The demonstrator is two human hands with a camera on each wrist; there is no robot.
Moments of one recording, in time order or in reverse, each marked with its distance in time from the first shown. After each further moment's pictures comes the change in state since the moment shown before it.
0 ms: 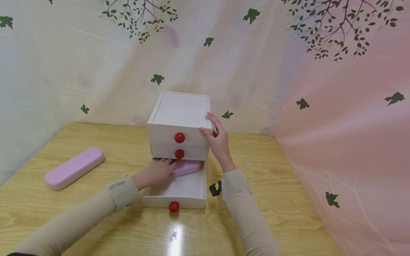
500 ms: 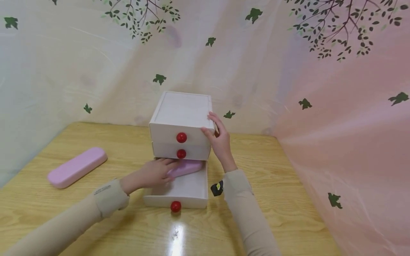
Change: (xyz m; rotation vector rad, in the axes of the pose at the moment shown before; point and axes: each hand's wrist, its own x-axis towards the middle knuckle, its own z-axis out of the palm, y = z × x) left_hand -0.023 -0.005 -0.019 -0.133 0.029 0.081; right_hand -0.001 -0.001 0.001 -0.019 0.003 -0.001
